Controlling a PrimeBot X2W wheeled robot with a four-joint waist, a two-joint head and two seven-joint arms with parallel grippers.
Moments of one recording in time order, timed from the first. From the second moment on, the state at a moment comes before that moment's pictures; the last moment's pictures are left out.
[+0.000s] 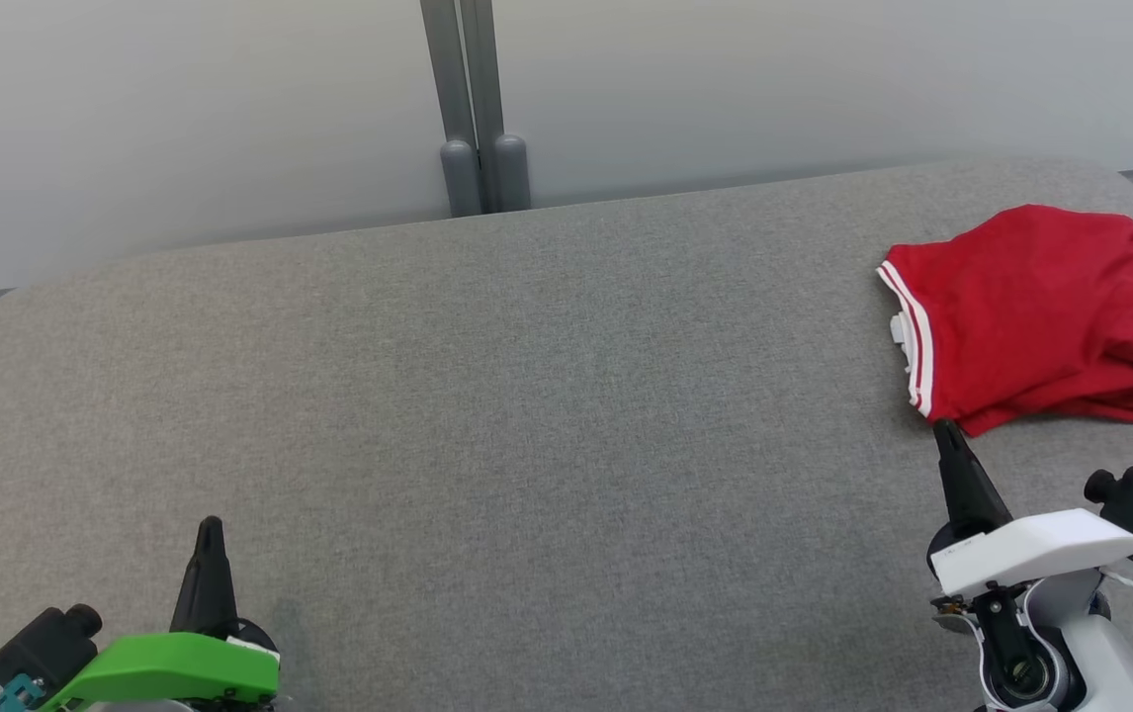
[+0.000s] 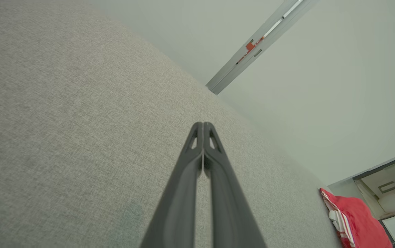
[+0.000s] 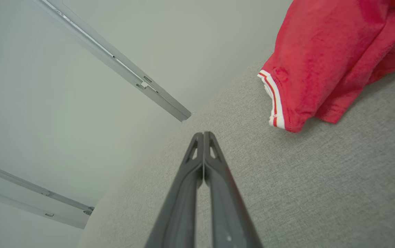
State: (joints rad) left arm -0.01 0.05 0.06 0.26 -0.81 -0.11 -0.10; right arm -0.13 -0.14 0.06 0.27 0.91 0.13 -0.10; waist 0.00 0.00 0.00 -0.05
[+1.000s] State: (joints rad) left arm -0.05 0.05 0.08 0.25 -1.15 -0.11 -0.01; right arm -0.12 -0.10 -0.02 0.26 1.21 0.13 -0.01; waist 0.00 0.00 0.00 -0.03
